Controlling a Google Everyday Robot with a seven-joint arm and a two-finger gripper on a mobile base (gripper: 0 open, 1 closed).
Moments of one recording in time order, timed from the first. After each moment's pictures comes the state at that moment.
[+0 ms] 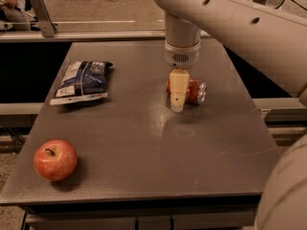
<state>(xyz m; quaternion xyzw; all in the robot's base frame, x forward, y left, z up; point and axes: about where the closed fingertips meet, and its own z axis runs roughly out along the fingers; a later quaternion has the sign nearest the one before) 0.591 -0.094 0.849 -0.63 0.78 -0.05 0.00</state>
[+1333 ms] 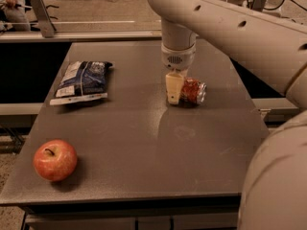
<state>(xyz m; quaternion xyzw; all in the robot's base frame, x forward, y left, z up) 0.612 -0.085 0.833 -0.60 0.80 -0.06 0.01</state>
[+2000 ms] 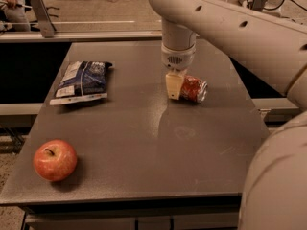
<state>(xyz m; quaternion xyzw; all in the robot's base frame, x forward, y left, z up) 0.616 -0.084 0.833 -0.59 0.80 -0.06 0.02</state>
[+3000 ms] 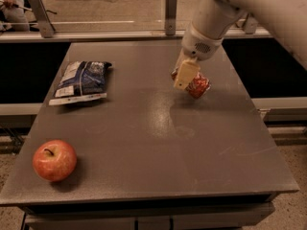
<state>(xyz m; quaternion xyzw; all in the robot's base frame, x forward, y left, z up) 0.603 -0.082 0.882 -0.65 0.74 0.06 0.16</state>
